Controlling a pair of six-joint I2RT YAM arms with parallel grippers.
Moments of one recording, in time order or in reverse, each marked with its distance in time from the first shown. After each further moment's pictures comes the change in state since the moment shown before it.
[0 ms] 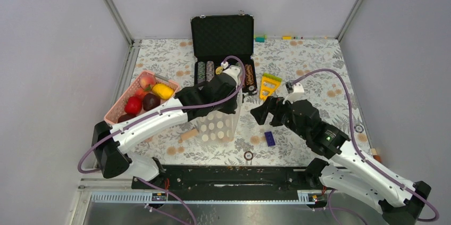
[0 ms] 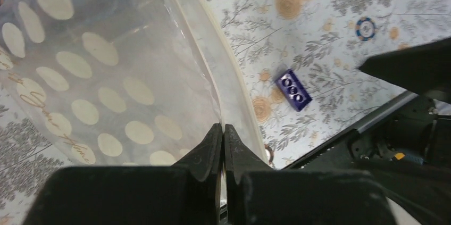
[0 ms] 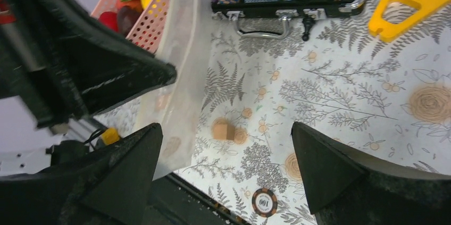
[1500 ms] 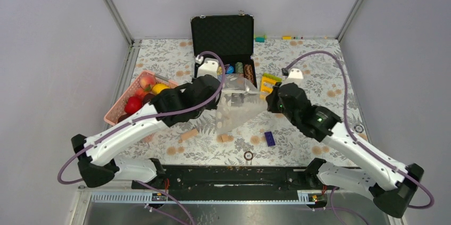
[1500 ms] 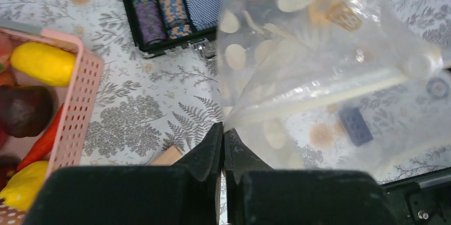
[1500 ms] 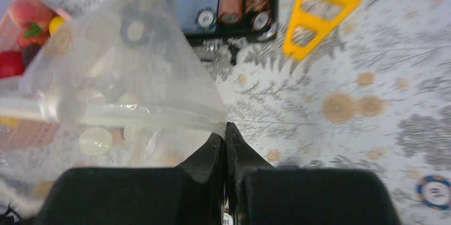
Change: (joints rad) left arm -0.060 -0.132 0.101 -0.238 -0.364 -0.022; right arm -0.008 0.275 0.217 -0.143 0.247 -0.028
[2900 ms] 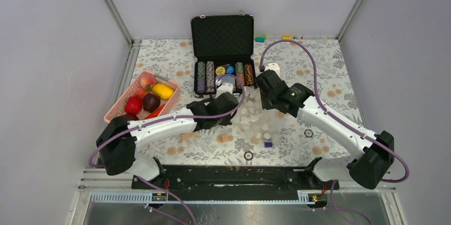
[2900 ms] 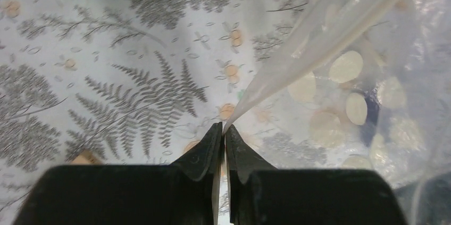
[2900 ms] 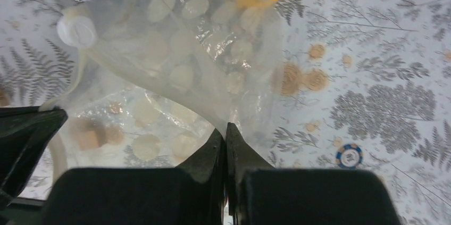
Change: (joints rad) left arm 0.028 0.183 -0.365 0.412 0.194 -0.124; right arm -0.044 0.332 0.283 -0.360 0.036 -0.196
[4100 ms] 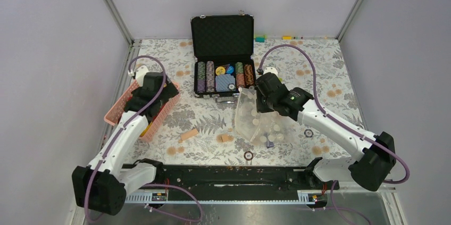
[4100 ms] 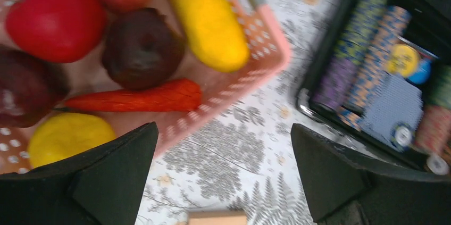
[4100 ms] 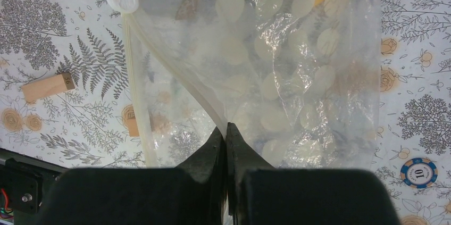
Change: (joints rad) left arm 0.709 -0.411 -0.151 -0.076 -0.064 -0.032; right arm 0.000 -0.023 -0.081 0.138 -0.186 0.085
